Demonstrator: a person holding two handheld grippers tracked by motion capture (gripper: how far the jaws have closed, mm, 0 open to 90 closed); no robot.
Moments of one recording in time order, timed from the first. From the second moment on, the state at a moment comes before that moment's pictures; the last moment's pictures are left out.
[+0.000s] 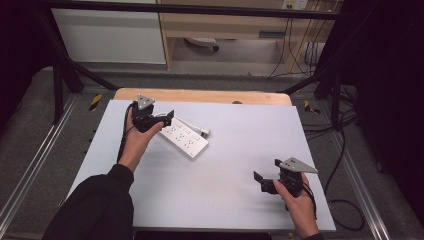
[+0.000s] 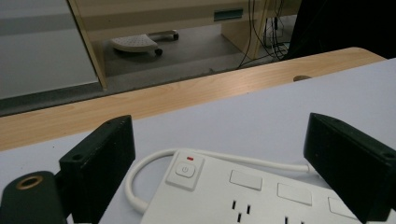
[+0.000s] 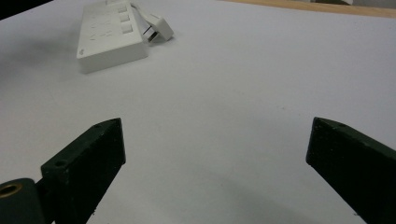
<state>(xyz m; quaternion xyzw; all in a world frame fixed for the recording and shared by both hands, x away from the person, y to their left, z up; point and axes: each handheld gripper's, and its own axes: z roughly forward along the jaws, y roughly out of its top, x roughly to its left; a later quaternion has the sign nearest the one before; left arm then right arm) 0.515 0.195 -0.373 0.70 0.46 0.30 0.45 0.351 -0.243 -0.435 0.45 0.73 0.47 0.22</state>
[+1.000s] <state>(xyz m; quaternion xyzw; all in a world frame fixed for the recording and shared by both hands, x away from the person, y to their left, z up) 0.551 0.186 -0.387 0.69 0.49 0.29 0.45 0.352 -0.239 -0.437 0.44 0.74 0.46 0.22</state>
